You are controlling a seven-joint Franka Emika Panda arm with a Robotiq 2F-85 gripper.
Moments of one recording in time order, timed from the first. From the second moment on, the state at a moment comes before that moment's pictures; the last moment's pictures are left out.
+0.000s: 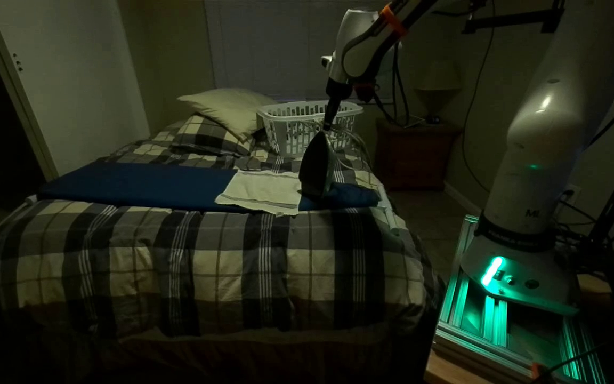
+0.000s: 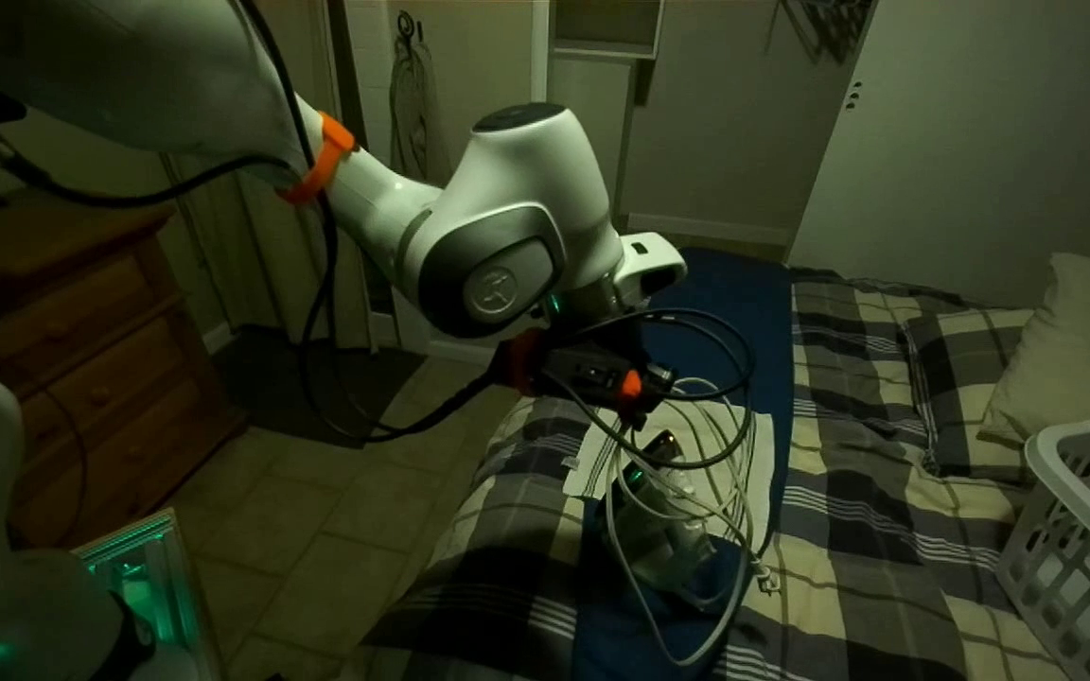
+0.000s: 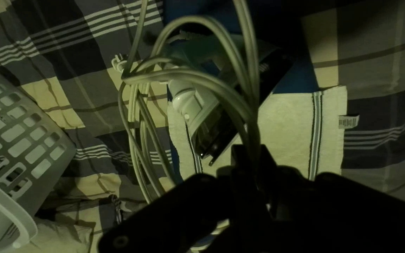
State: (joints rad) arm -0.15 -0.10 -0.14 -2.41 -0.23 2.73 -0.43
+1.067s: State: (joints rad) arm -0.14 0.04 -0.11 -2.32 -0.18 2.69 -0.64
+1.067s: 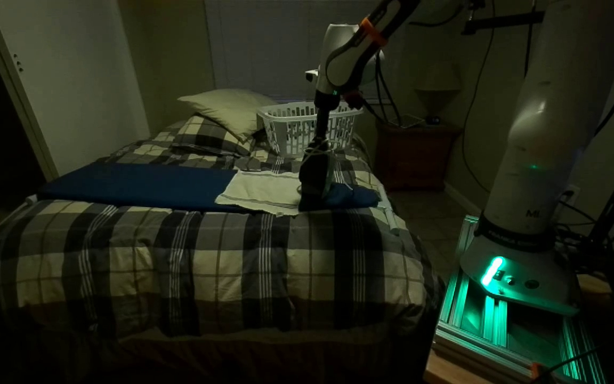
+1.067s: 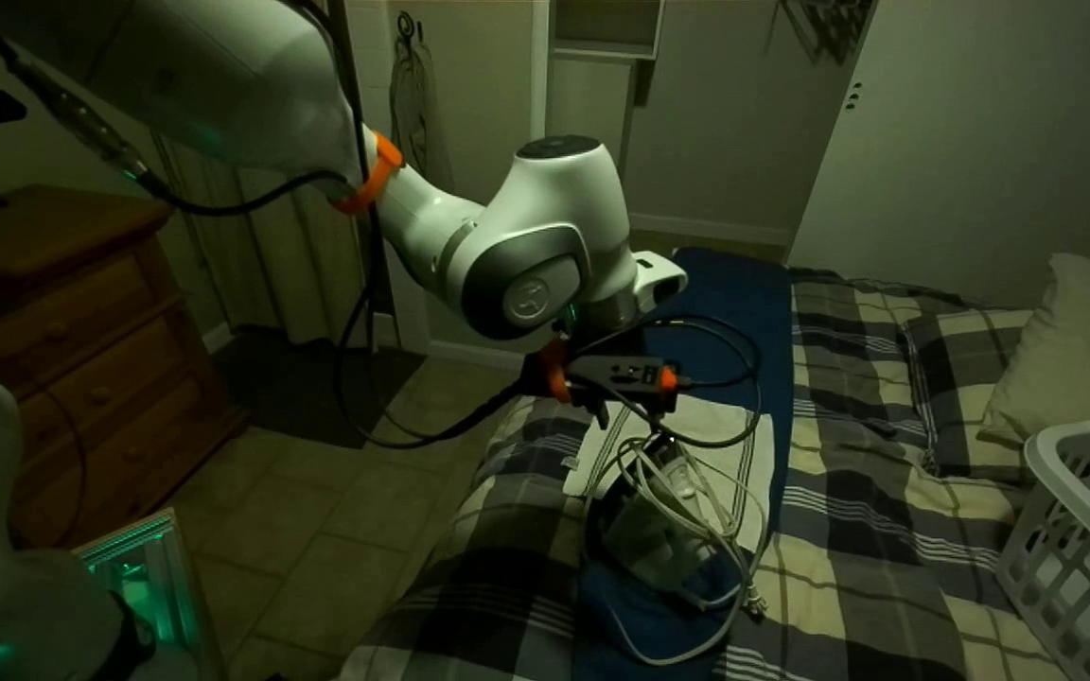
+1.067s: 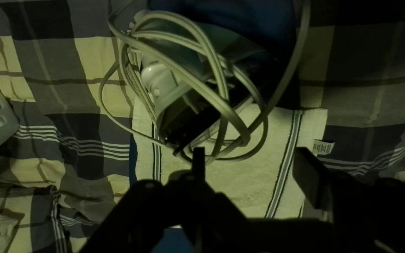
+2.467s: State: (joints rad) arm -0.16 -0.46 -0.07 -2.39 -0.29 2.35 0.01
